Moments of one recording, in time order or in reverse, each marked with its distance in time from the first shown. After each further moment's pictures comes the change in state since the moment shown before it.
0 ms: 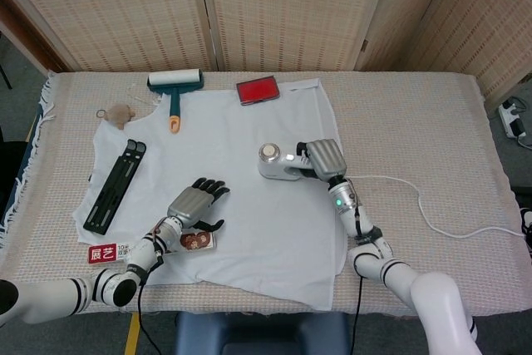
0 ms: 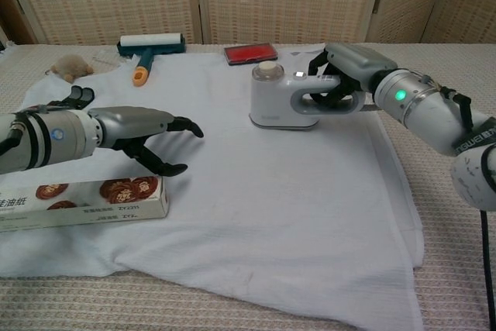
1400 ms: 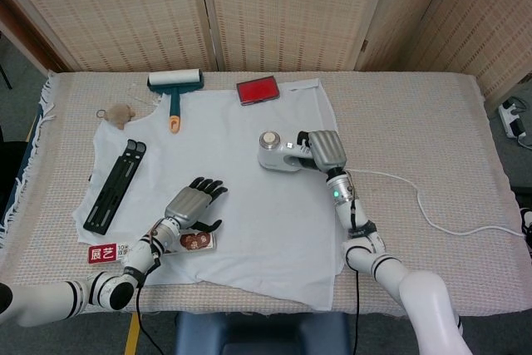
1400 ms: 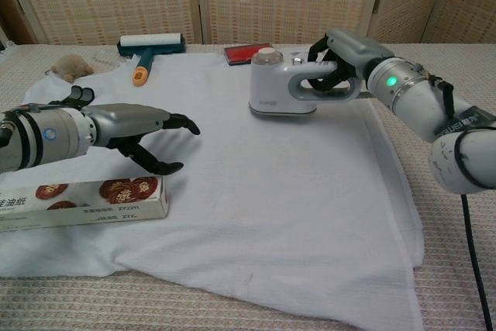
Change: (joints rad) left arm 0.018 0.017 -0.002 -0.034 0.009 0.029 0.026; right arm 0.067 -0.057 0.063 0.096 0.055 -0.022 0.039
